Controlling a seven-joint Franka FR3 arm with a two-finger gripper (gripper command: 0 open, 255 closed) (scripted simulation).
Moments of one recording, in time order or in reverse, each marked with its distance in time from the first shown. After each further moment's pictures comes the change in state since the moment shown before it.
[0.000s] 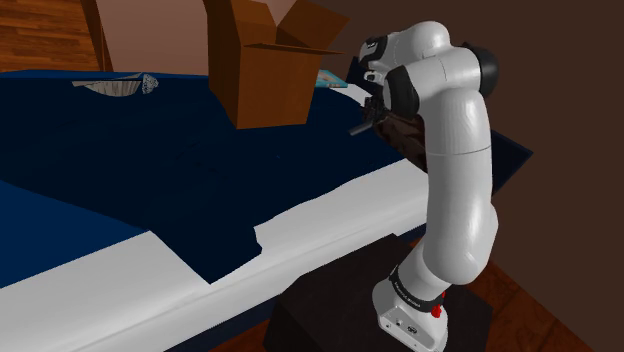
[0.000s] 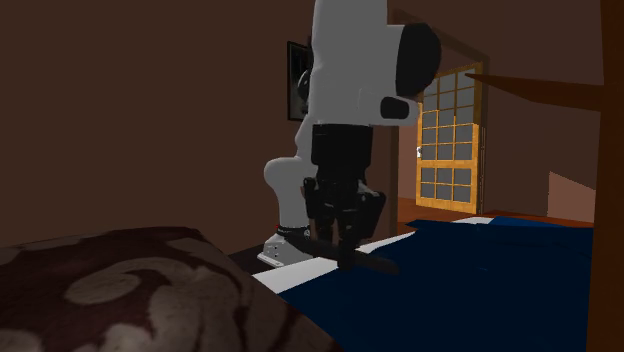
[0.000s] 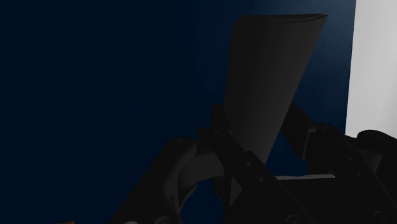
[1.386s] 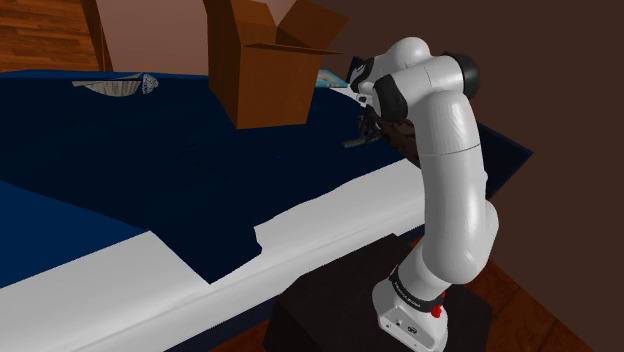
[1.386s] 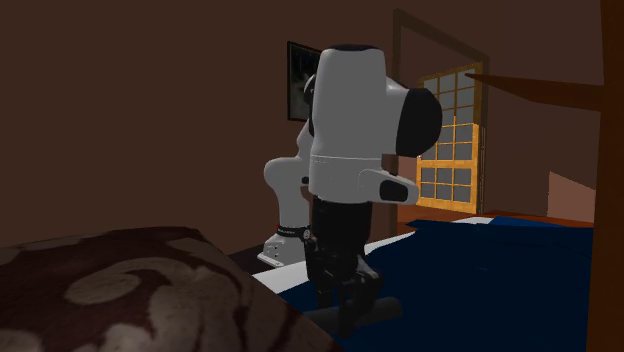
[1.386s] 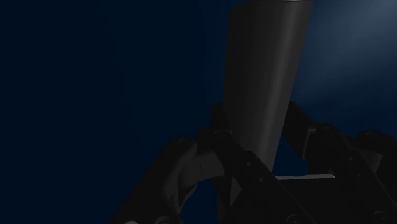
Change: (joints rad) arm -0.016 0.085 0.060 -0.112 0.076 0.174 -0.038
